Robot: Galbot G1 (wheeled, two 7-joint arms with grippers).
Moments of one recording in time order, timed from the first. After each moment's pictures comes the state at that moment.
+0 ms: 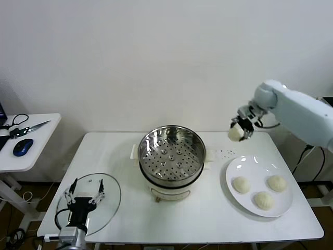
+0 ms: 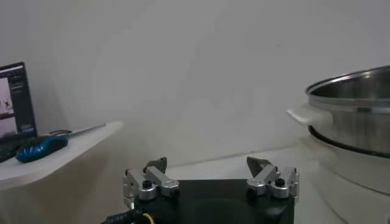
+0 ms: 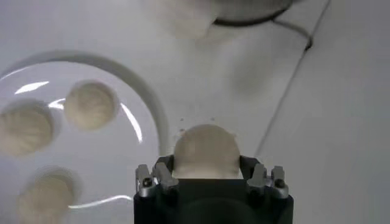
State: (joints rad) left arm 1.64 -1.51 -0.69 -2.04 0.08 0.03 -0.01; right arm 0.57 0.96 -1.17 0.99 -0.03 0.26 -1.20
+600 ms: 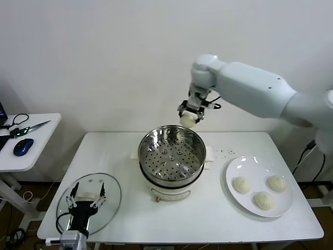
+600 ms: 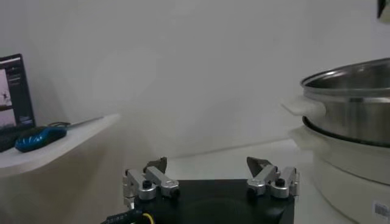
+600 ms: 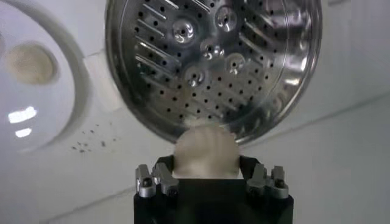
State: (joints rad) left arm 1.68 -1.51 -0.68 -2.04 0.07 0.02 -0.02; right arm 0.57 1.27 -1.17 1.06 -0.31 0.55 -1.15
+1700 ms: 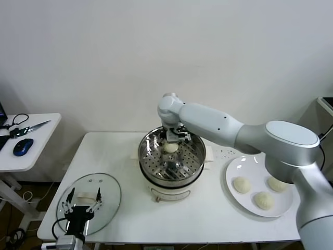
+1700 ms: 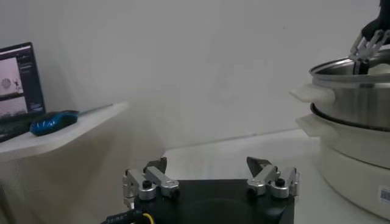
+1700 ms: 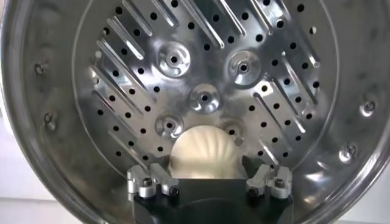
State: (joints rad) left arm 1.70 -1.52 -0.70 -2.03 0.06 0.02 -0.03; right arm 0.37 1.38 -1.10 1.01 -0.58 0.67 -1.13
